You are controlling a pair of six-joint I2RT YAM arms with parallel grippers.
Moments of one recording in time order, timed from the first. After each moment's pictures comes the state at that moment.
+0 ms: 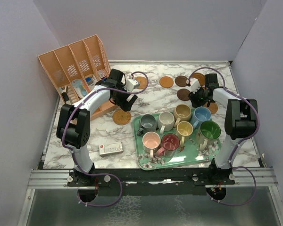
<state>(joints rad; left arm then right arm) -0.34 1.81 1.38 -0.64 0.30 0.41 0.00 1.91 1.23 -0.37 -0.28 -0.70</state>
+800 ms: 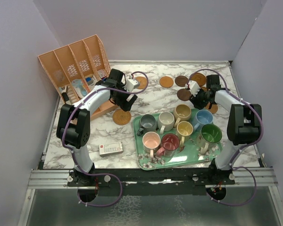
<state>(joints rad) -0.34 1.81 1.38 -0.64 0.30 0.41 0.00 1.80 1.16 -0.42 -0.31 -0.91</state>
